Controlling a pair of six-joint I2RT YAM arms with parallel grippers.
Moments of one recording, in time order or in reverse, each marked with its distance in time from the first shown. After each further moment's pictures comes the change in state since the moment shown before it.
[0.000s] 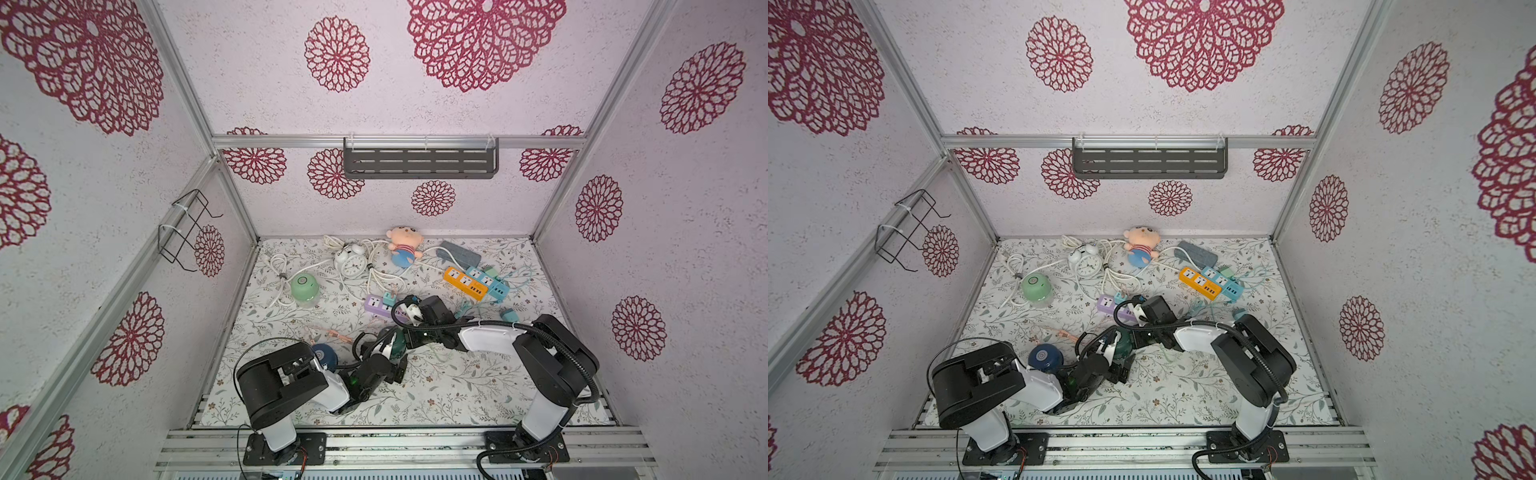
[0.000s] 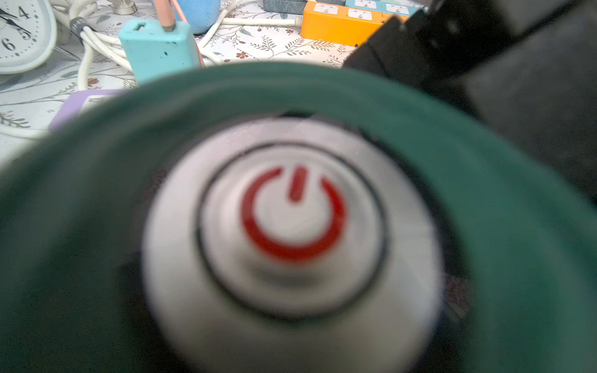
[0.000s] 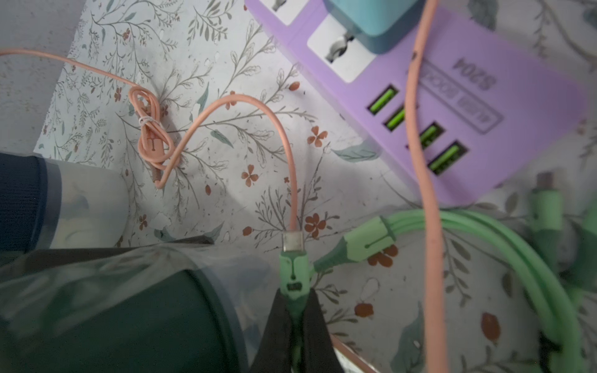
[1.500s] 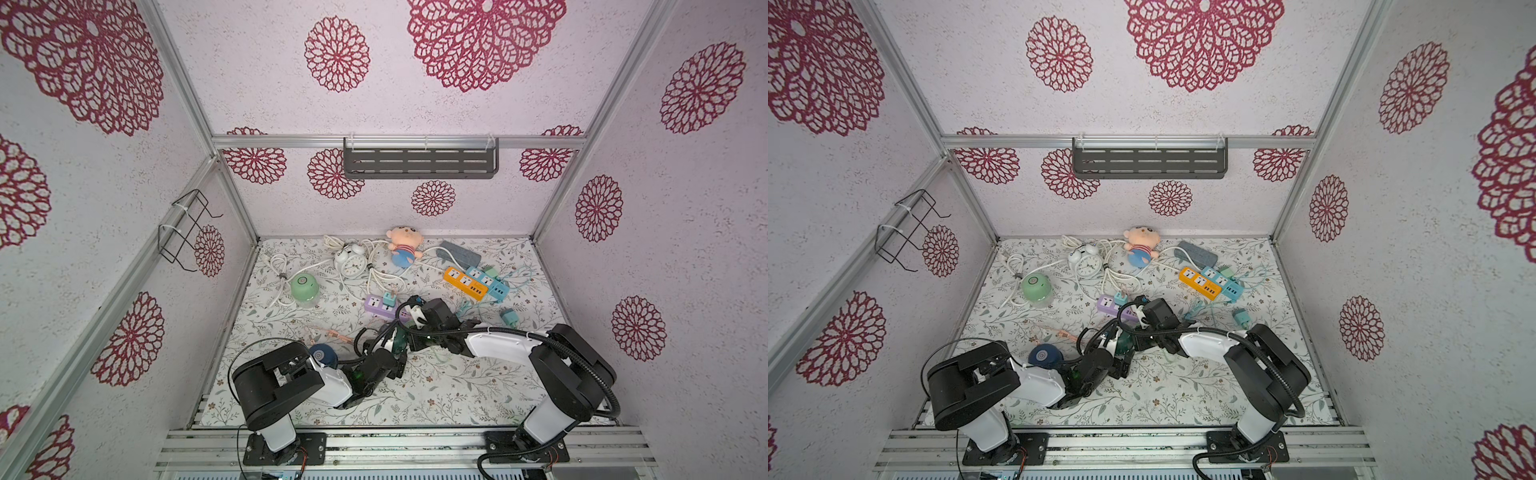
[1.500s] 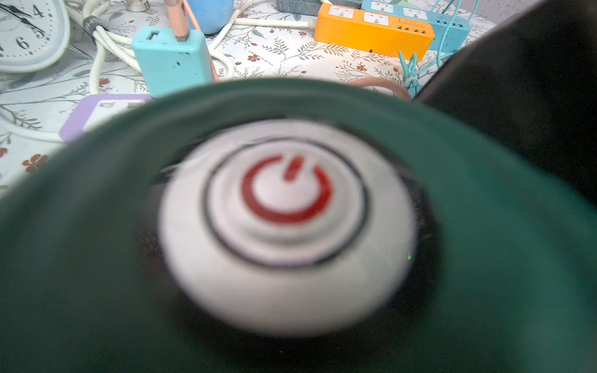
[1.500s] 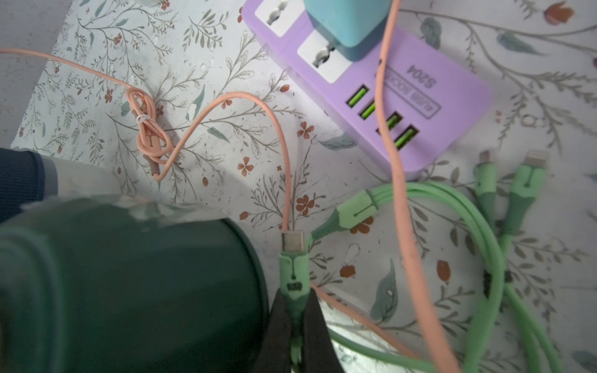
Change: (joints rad) left arm 0.006 -0.037 0.059 -0.152 -0.010 -0.042; right arm 0.029 -0.120 -0.050 -0.058 0.098 -0.006
